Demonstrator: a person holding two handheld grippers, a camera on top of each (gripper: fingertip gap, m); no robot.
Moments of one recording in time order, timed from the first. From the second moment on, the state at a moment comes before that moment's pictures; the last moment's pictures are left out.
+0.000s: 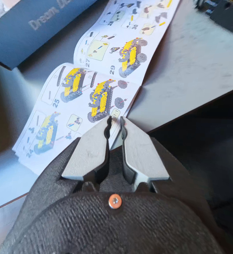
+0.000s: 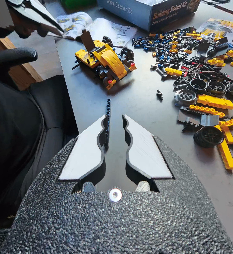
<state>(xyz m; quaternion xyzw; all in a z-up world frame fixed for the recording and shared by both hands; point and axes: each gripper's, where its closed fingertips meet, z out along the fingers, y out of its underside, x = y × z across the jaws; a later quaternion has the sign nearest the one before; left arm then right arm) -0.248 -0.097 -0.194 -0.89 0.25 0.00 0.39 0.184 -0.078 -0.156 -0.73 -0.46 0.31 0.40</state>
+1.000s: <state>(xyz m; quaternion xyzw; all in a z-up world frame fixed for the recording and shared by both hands) -0.089 -0.156 -0.172 -0.72 0.33 -0.24 0.55 0.146 -0.062 -0.167 -0.76 -0.47 0.27 0.36</state>
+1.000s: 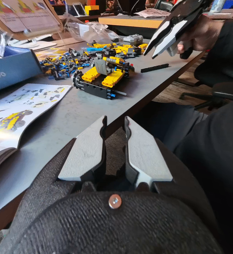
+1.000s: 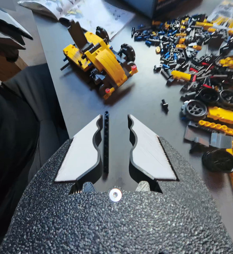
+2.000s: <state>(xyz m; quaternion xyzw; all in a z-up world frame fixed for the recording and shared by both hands) -0.086 -0.157 -0.174 -0.73 0.34 -0.27 0.53 0.157 -0.074 -0.200 -0.78 -0.48 0.24 0.32</state>
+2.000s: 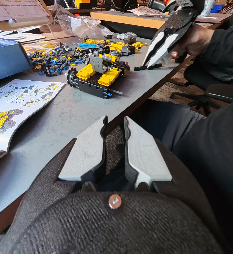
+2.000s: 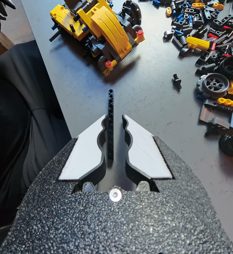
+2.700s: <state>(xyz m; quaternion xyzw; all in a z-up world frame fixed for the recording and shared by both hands) -0.094 -0.153 -0.169 -0.72 0.32 -0.31 0.53 0.144 -0.035 -0.160 -0.77 -0.41 0.32 0.36</state>
